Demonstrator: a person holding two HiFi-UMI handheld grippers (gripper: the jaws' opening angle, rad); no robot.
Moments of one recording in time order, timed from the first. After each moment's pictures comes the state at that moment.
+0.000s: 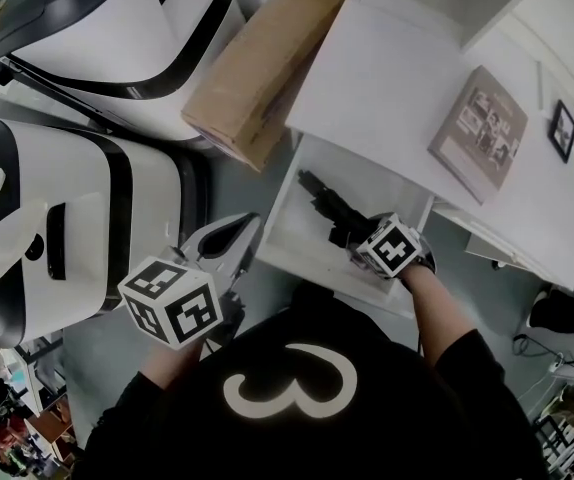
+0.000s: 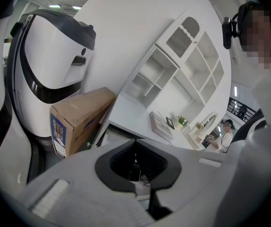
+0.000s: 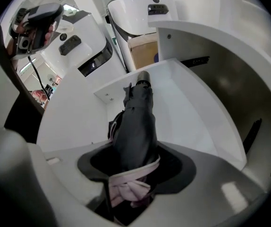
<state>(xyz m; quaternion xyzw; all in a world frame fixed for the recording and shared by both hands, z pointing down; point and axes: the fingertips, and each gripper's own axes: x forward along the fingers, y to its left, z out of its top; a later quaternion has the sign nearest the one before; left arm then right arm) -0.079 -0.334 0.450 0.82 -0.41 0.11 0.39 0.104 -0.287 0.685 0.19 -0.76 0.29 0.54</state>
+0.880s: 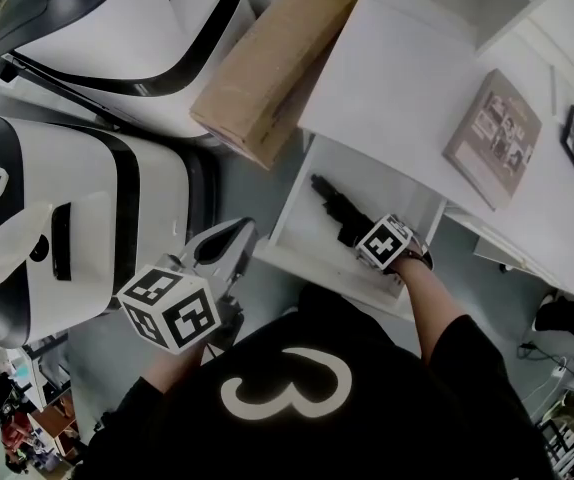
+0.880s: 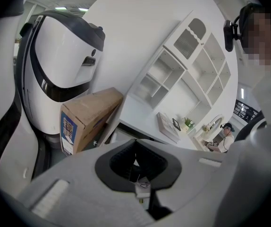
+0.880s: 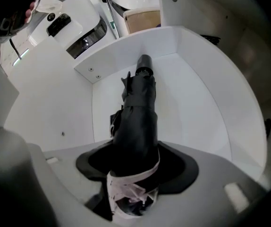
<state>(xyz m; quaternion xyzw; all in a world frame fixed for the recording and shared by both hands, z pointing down) -0.107 -0.335 0.464 0.80 -0.44 0.11 0.40 0.105 -0.284 0.755 0.17 -0.72 0.28 0.61</state>
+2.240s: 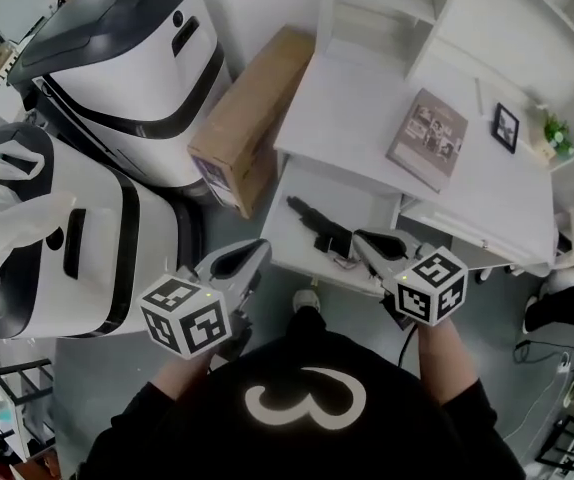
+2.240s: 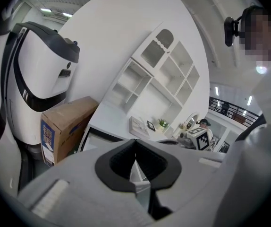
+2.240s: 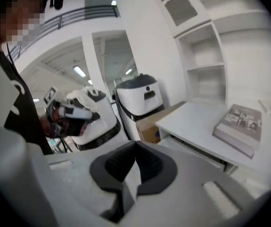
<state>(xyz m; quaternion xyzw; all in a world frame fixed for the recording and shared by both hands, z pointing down) -0.066 -0.232 0.376 0.87 -0.35 0.06 0.33 0.077 -0.237 0.424 0.36 -0.88 0.23 0.18</state>
